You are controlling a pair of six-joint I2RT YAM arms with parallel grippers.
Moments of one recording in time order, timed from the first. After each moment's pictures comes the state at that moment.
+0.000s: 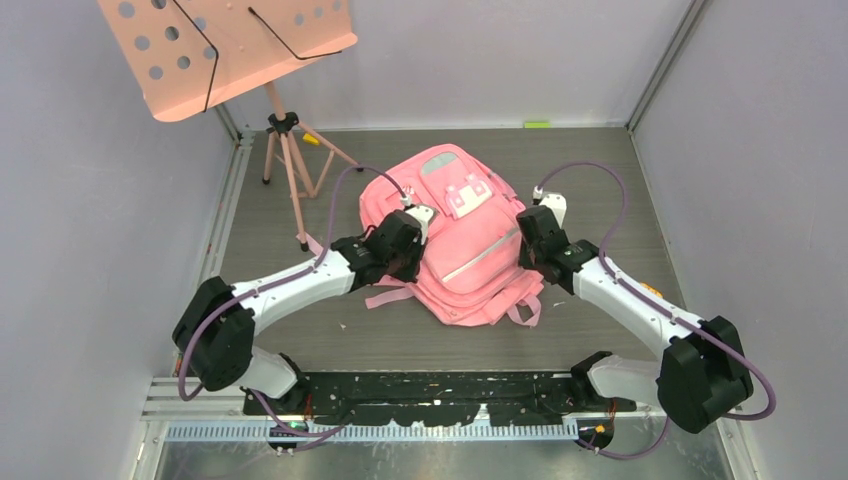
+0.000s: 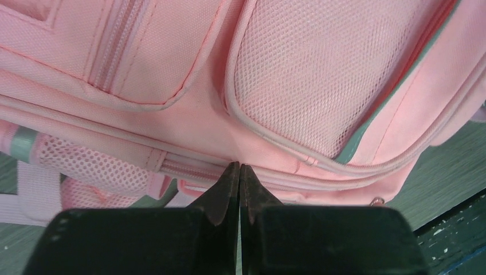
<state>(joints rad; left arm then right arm) -0.81 1.45 0.97 -0.35 -0.10 -0.34 0.49 1.19 0.77 -0.46 0.40 0.51</state>
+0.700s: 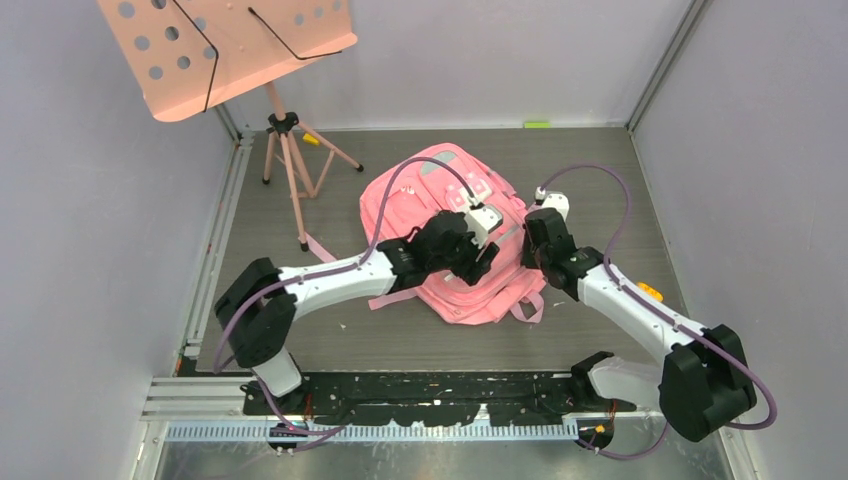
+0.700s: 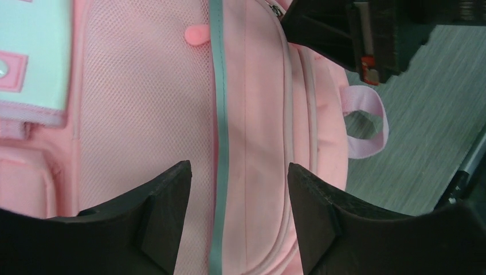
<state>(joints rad) -0.98 1.62 1.14 -0.04 -0.01 -0.08 0.45 1.17 0.71 -0.32 0.34 0.40</state>
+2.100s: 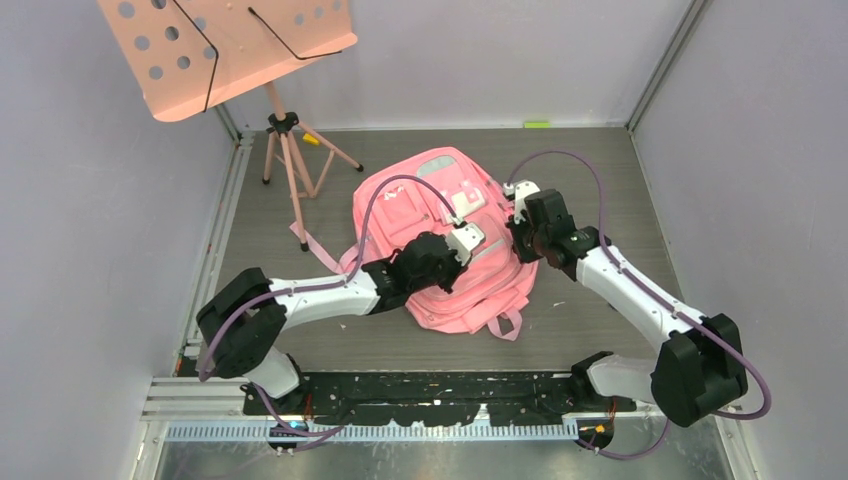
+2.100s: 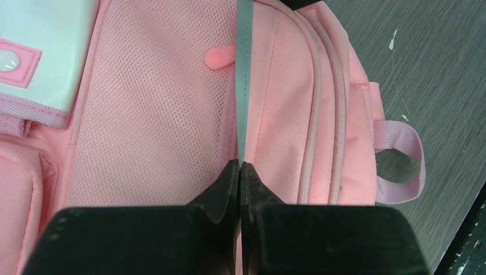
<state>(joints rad) -0.99 1.56 0.89 0.20 -0.06 -0.02 0.40 1.23 0.85 -0.45 0.07 0.02</state>
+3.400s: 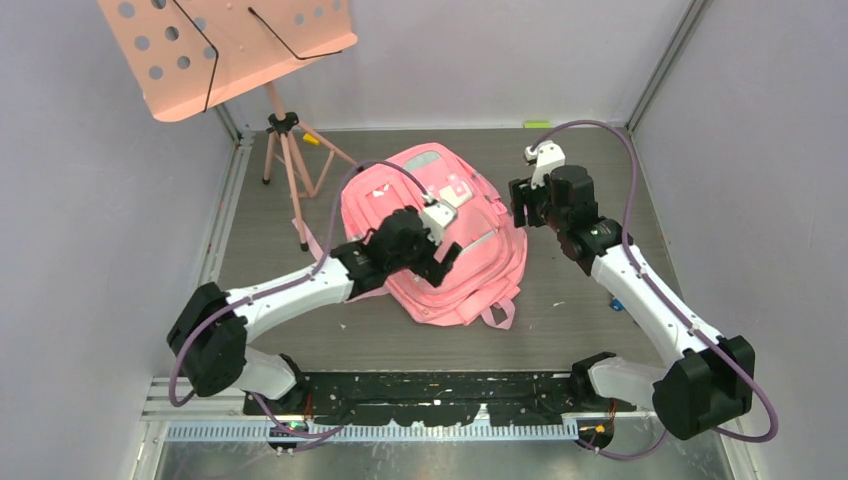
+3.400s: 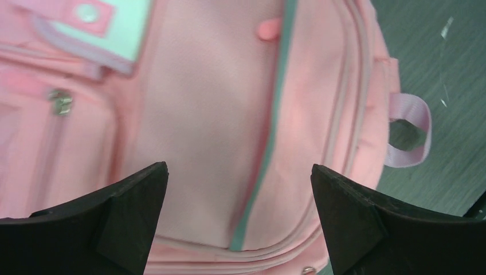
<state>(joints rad) -0.90 1.44 0.95 -0.10 -0.07 -0.03 0.35 1.18 0.96 -0.26 0.06 -0.08</state>
